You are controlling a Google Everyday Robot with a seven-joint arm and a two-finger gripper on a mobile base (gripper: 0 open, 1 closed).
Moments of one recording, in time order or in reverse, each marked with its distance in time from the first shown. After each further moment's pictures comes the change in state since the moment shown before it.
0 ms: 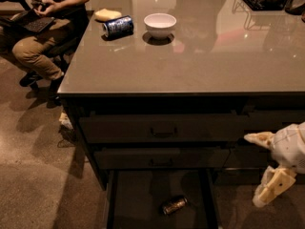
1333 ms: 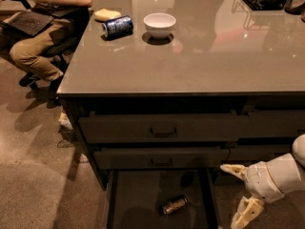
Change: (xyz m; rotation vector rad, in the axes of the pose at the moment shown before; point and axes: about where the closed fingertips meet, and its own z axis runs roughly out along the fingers) arm 0.055 0.016 0.131 -0.120 -0.146 -0.051
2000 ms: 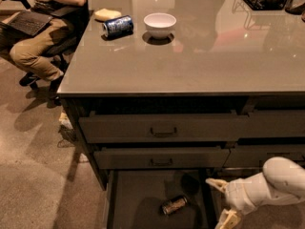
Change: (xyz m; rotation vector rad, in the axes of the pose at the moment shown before) arm 0.058 -0.018 0.102 -0.033 -0.037 -0.033
